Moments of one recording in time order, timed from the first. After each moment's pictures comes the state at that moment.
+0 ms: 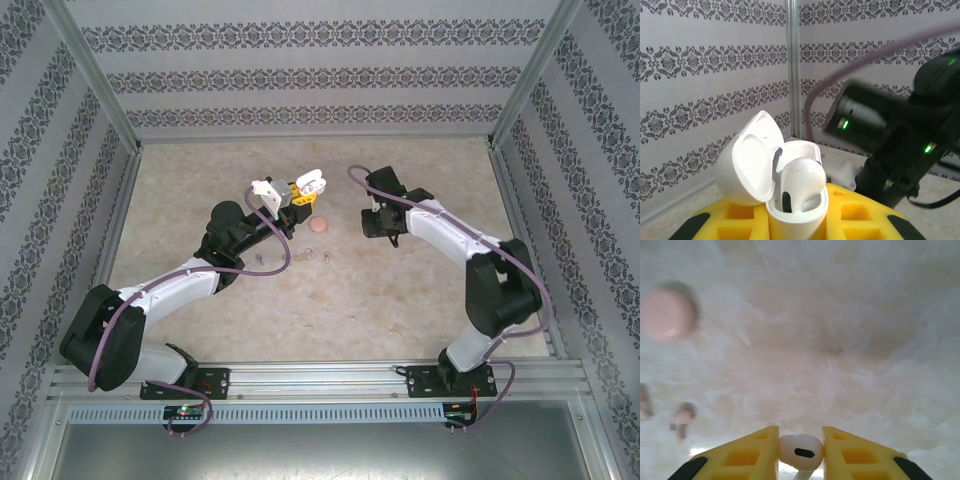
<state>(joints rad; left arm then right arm) -0.52 1.37 0.73 0.78 0.37 -0.01 0.41 1.63 1.21 -0.66 0.04 0.31</state>
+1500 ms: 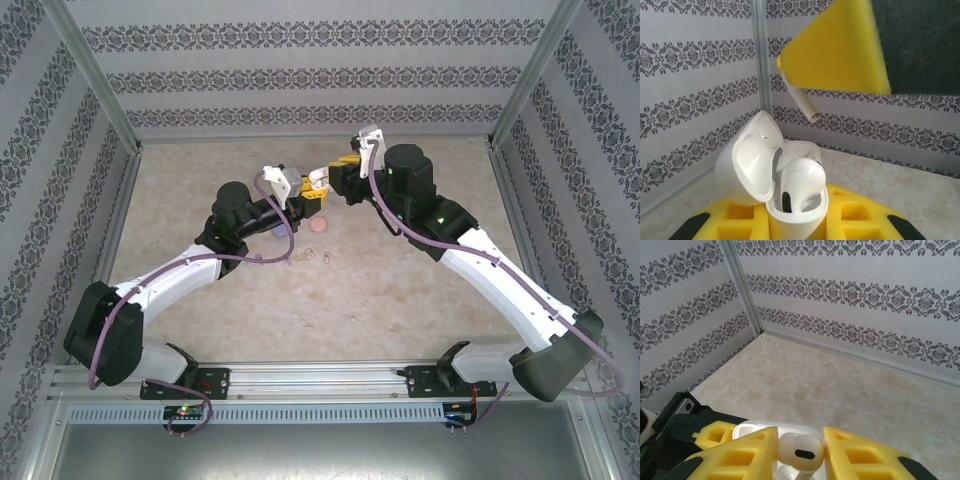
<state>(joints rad) -0.52 1.40 0.89 0.59 0.52 0.00 0.64 1.28 1.33 -0.31 -0.05 0.19</state>
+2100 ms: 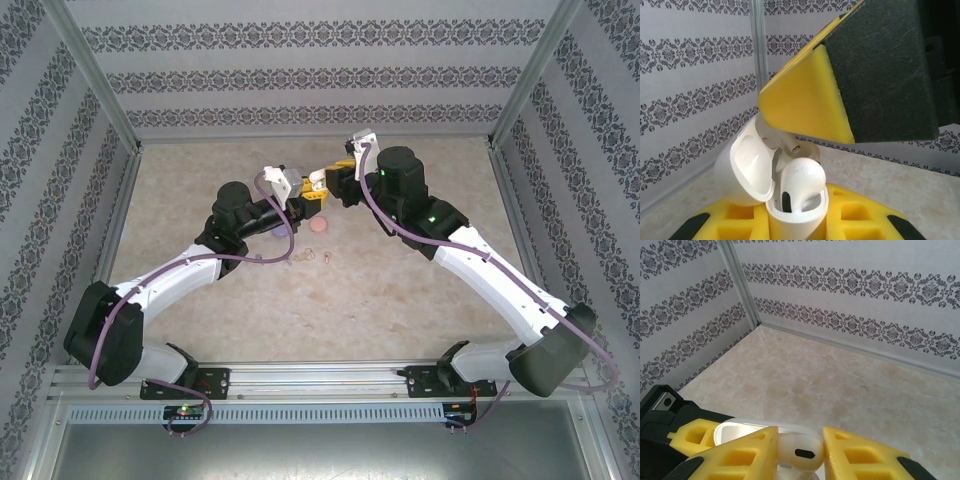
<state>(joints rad) -0.52 1.40 0.89 0.58 0.52 0.00 0.64 1.31 1.30 -0.27 -0.05 0.19</state>
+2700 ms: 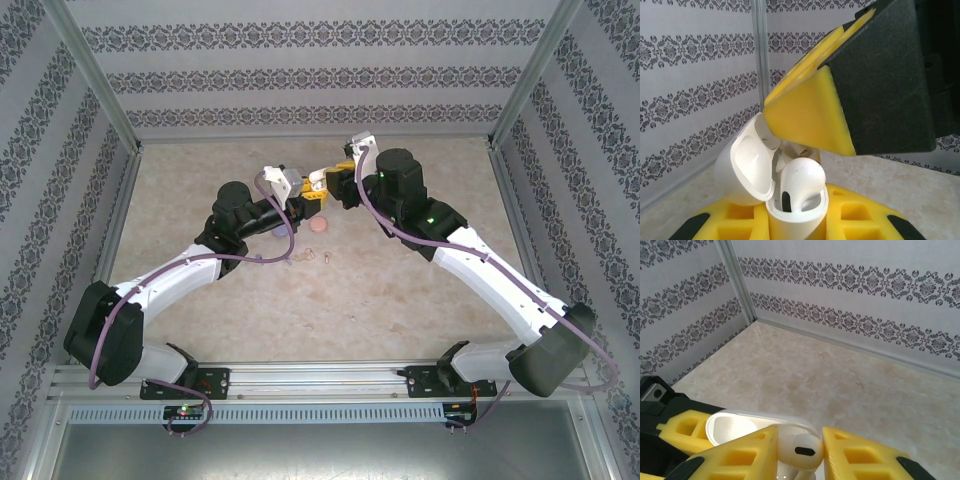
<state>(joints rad) -0.52 1.40 0.89 0.57 0.52 -0.01 0.63 1.31 1.28 -0.27 -0.04 0.15</state>
